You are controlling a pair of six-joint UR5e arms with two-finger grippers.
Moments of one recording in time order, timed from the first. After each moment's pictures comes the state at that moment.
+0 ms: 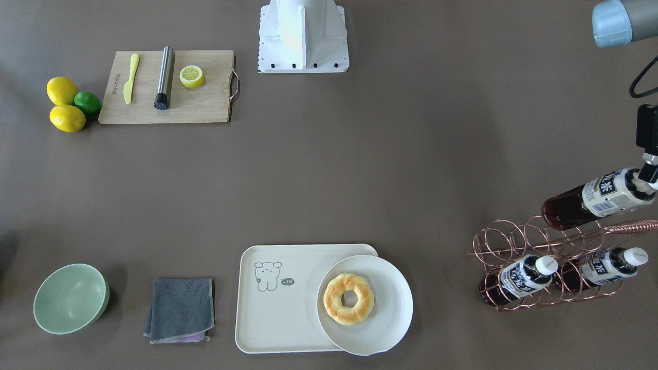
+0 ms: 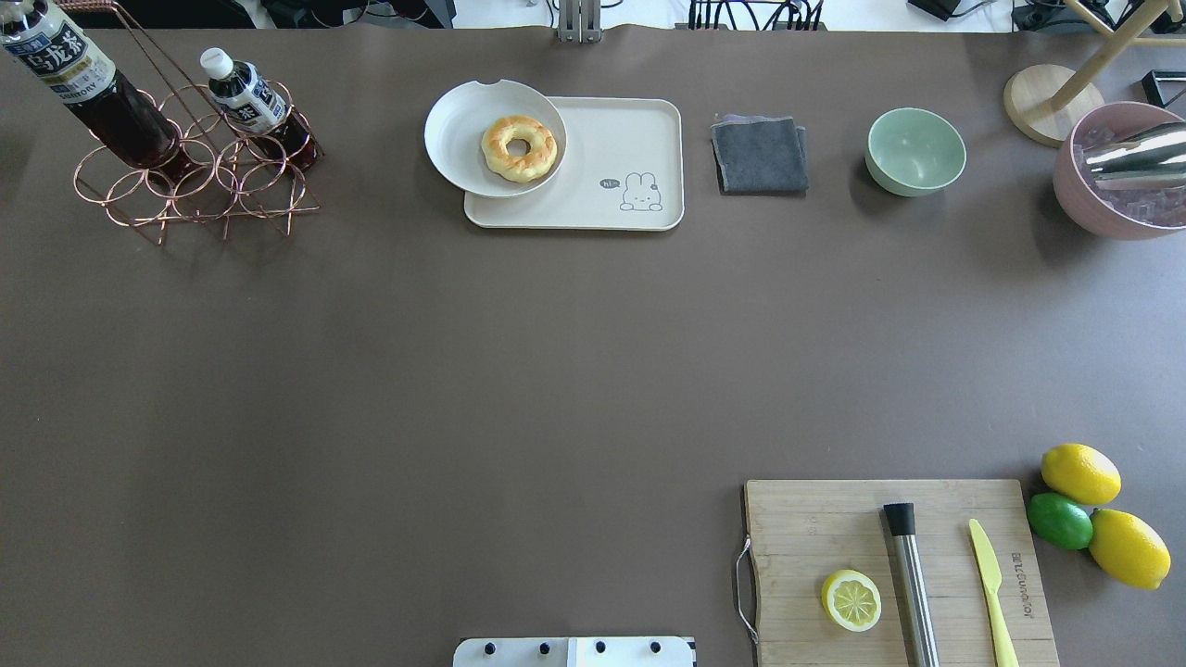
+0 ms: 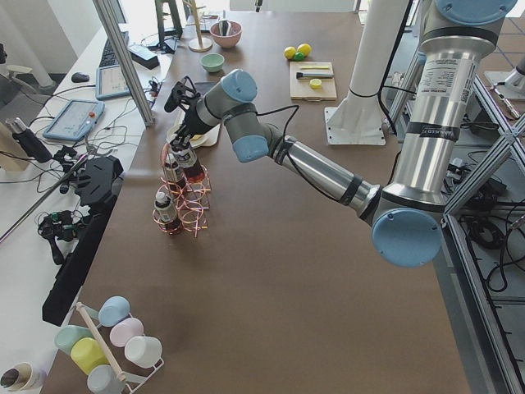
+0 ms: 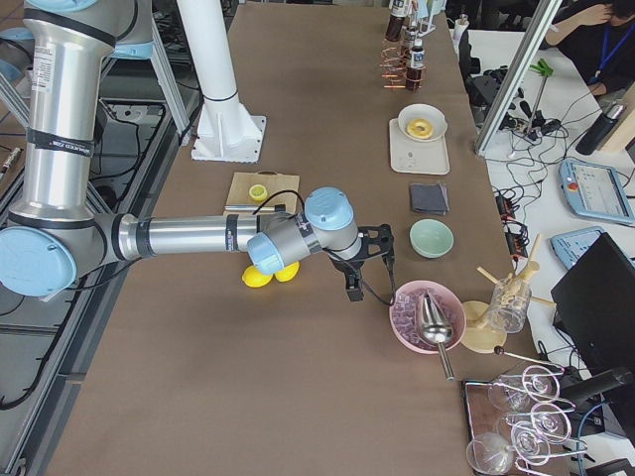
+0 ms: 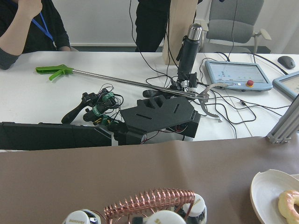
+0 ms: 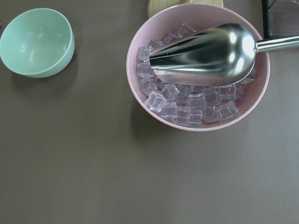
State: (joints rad) left arm -1.29 -1.74 -1.90 -2.23 -1.99 -0.81; right arm 1.45 -1.75 1.81 -1.12 2.33 0.37
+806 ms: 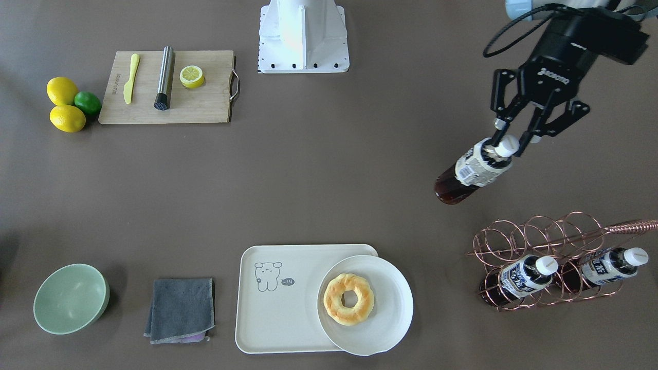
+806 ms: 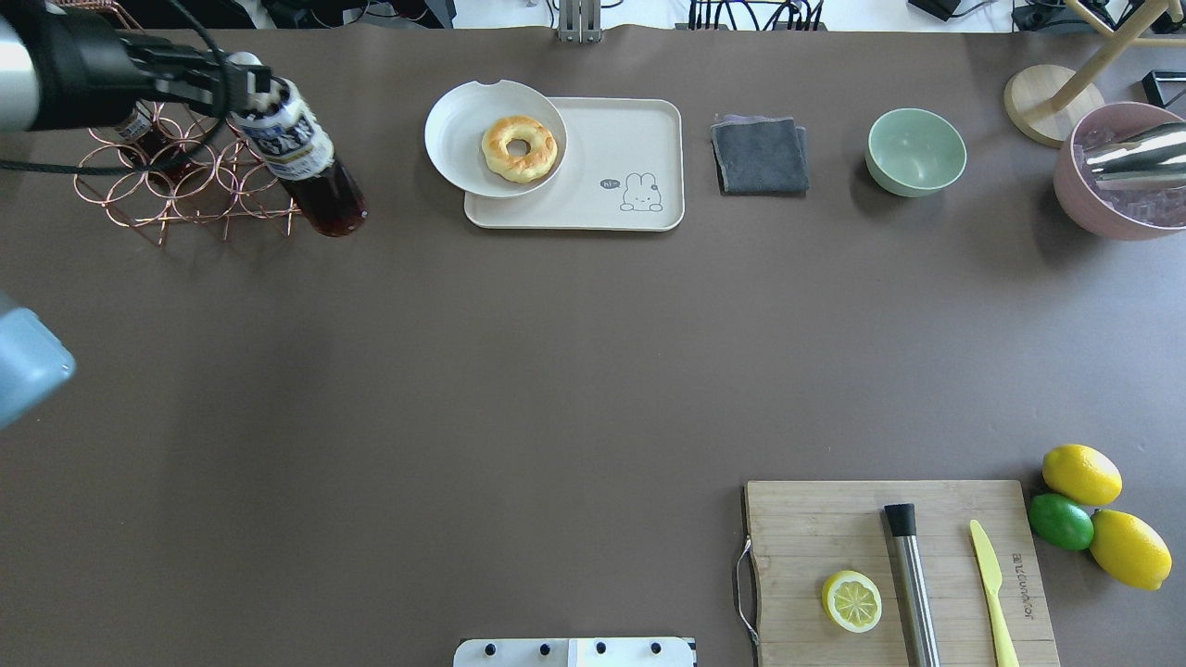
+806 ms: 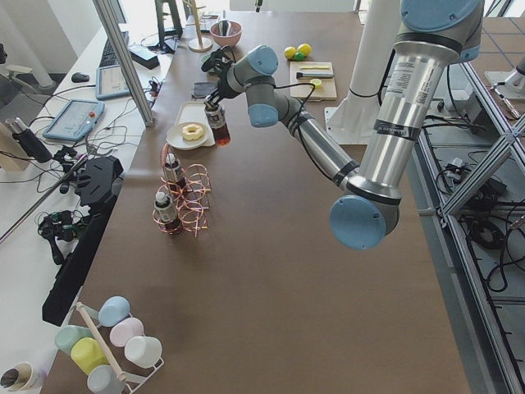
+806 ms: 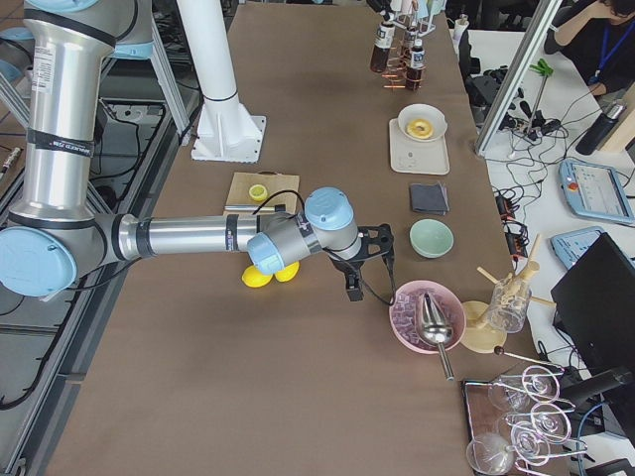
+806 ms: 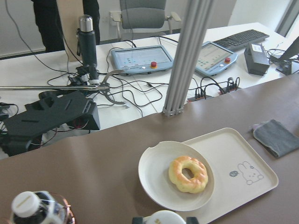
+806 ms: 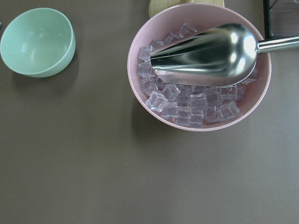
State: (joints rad) left arm -0.97 -1.86 -2.04 -2.18 -1.84 -0.72; right arm 1.45 -1.75 1.81 -1.12 2.33 0.37
